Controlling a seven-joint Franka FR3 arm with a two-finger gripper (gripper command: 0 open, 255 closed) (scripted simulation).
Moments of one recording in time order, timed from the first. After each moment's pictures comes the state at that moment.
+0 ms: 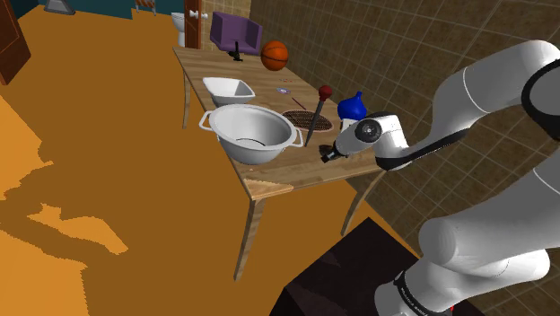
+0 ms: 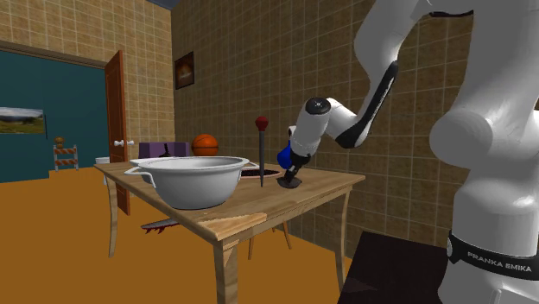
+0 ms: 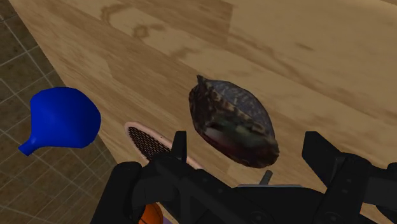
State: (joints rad) arm -0.74 -0.06 0.37 -2.52 -1.74 2.81 1.22
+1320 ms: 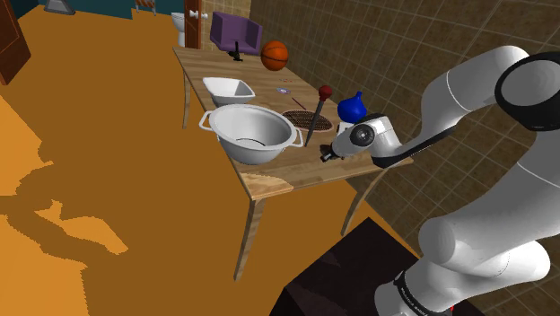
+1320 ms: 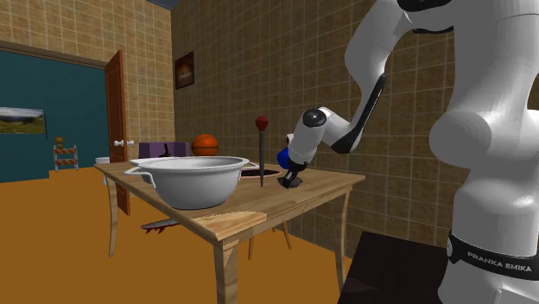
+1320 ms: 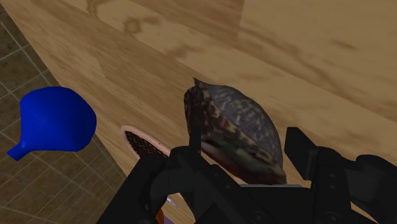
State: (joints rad) arm -0.75 0.09 0.36 -2.42 -1.91 2.77 1.35
